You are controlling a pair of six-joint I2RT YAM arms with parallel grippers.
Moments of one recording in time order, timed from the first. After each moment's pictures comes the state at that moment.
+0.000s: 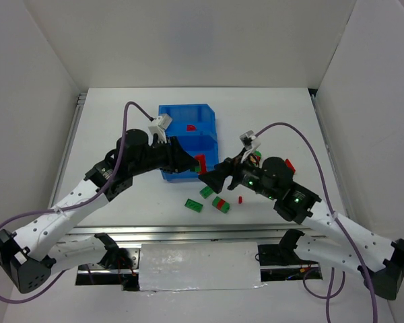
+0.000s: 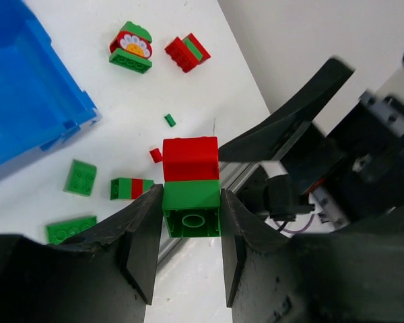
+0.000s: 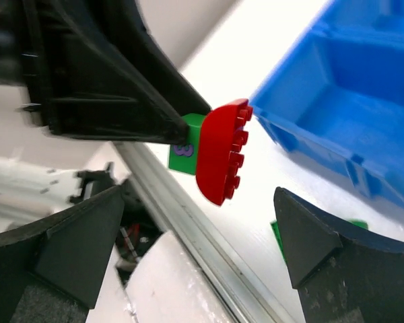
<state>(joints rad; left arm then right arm) -0.68 1.07 1.04 -0.29 0.27 -0.71 0.90 0.85 0.75 -0.04 0.00 0.57</state>
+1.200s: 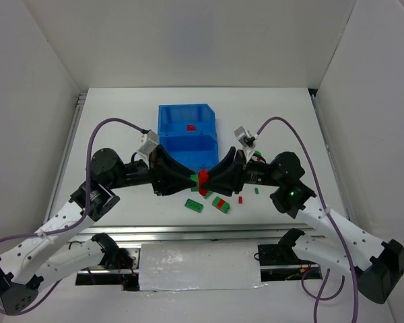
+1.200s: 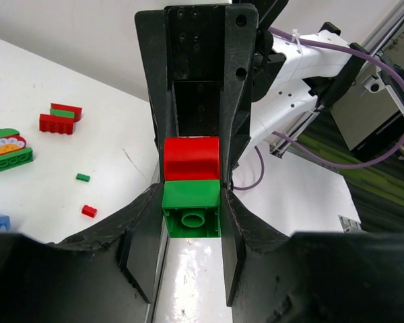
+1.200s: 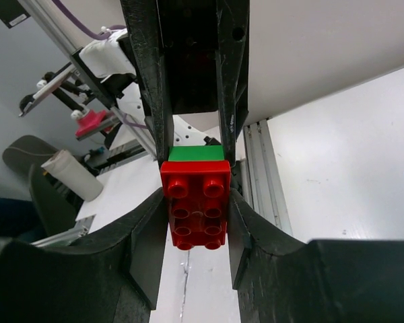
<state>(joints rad) -0.68 0.84 0.85 0.13 0.73 -0.50 0.70 0.87 0.70 0.45 -0.80 0.67</state>
